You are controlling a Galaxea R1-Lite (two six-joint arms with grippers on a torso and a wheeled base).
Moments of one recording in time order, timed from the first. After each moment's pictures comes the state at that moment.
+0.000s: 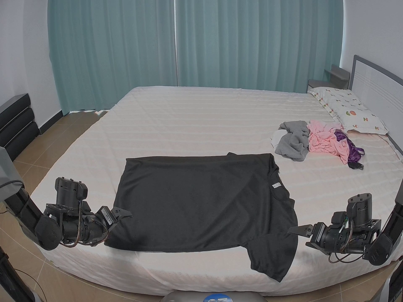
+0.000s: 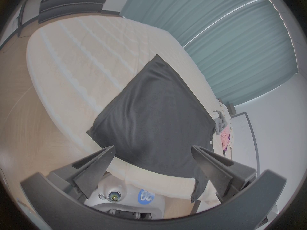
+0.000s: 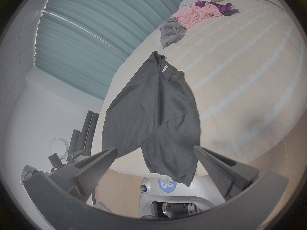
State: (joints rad) left arm -0.16 1.87 -0.42 -0.66 -0.19 -0.86; right arm 0.26 1.90 -0.11 -1.08 0.25 0.79
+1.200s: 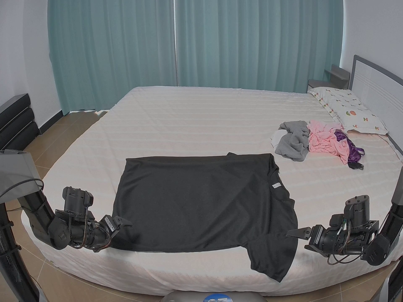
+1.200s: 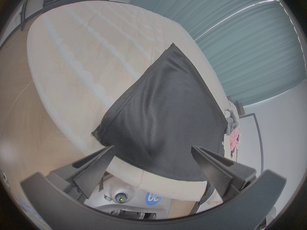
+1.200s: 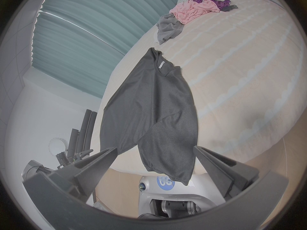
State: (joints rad) left arm -0.09 2.05 -0.43 -0.72 -0.23 -0.85; right arm 0.26 1.93 -0.12 -1.08 0.27 0.79
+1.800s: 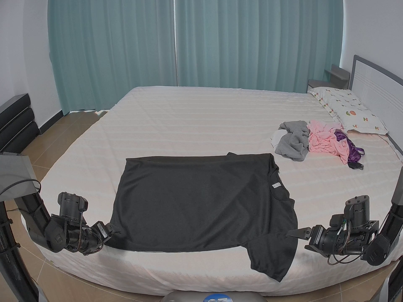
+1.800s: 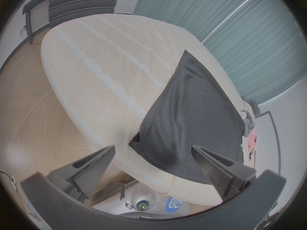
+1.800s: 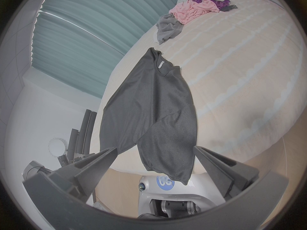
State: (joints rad) left arm -0.04 2.06 -0.38 -0.73 -0.10 -0.74; right arm 0.25 1.93 -0.11 -1.08 0.27 0.79
